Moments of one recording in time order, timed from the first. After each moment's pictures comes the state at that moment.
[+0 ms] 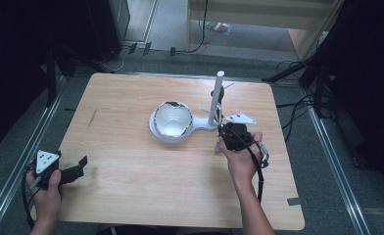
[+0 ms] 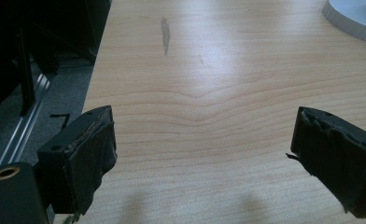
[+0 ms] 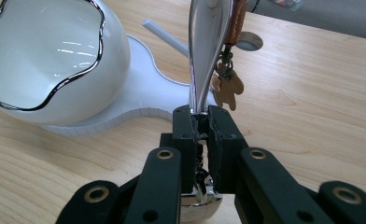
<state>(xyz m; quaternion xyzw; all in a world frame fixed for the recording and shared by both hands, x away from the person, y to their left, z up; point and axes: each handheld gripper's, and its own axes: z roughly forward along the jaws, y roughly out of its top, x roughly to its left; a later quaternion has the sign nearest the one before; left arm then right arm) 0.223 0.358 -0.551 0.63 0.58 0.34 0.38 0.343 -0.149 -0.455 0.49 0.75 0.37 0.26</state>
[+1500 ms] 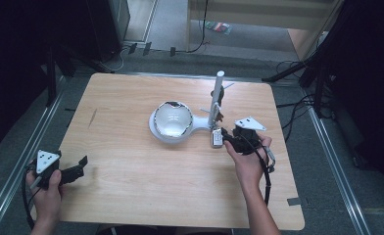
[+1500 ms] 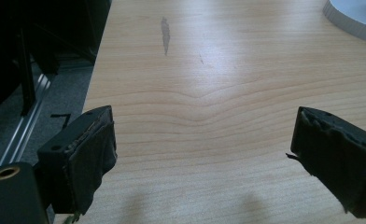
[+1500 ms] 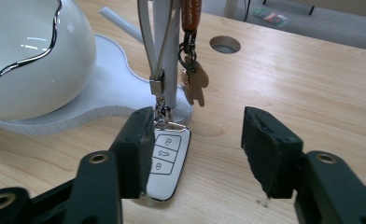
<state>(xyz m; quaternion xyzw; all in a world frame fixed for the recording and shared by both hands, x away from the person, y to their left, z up) 0.223 0.357 -0.551 0.64 0.58 0.34 0.38 0.346 -0.179 -0.476 0.48 0.73 0.39 0.29</state>
